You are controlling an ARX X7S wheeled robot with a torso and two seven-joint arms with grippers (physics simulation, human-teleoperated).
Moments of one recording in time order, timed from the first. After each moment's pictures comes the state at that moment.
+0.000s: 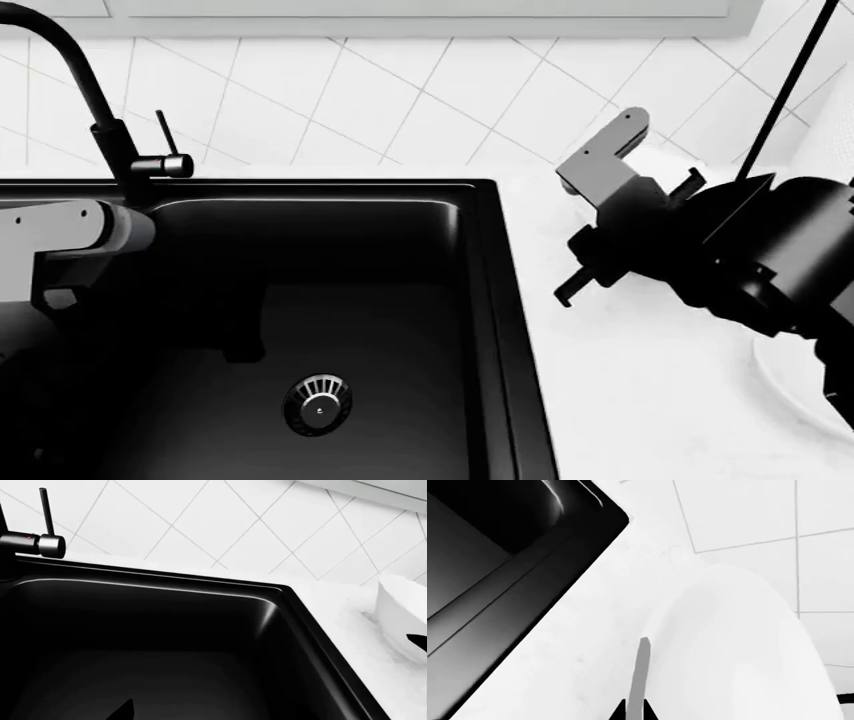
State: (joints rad) left arm -0.53 -0.77 -0.16 0.58 -1.93 -1.09 -0.97; right arm 1.40 0.63 -1.06 0.07 0.89 1.22 0.14
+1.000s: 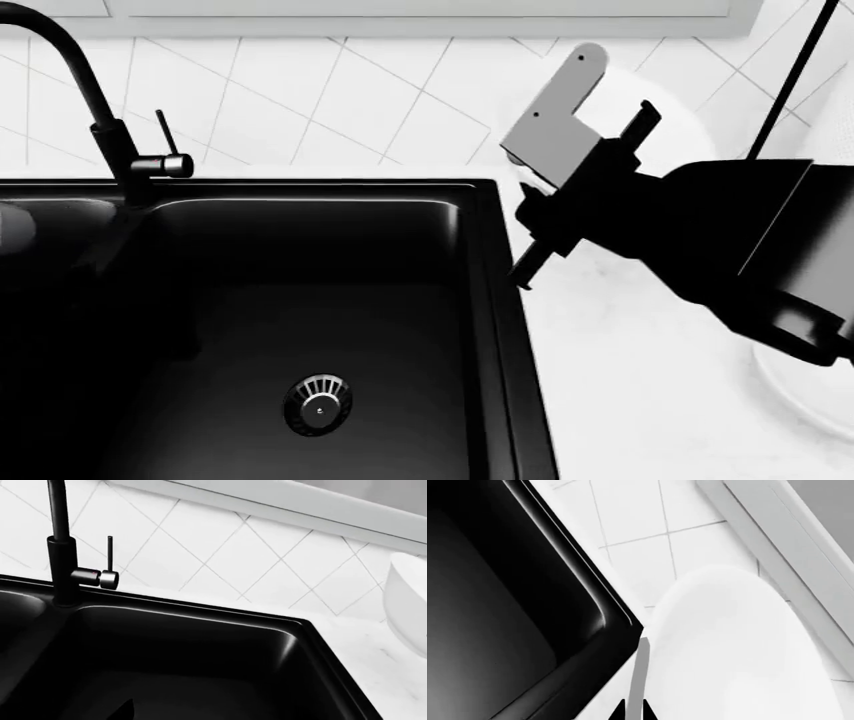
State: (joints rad) left arm -0.41 -0.87 -0.39 0.70 -2.03 -1.01 -1.02; right arm 1.49 0.65 -1.06 -0.24 0.90 1.16 0.13
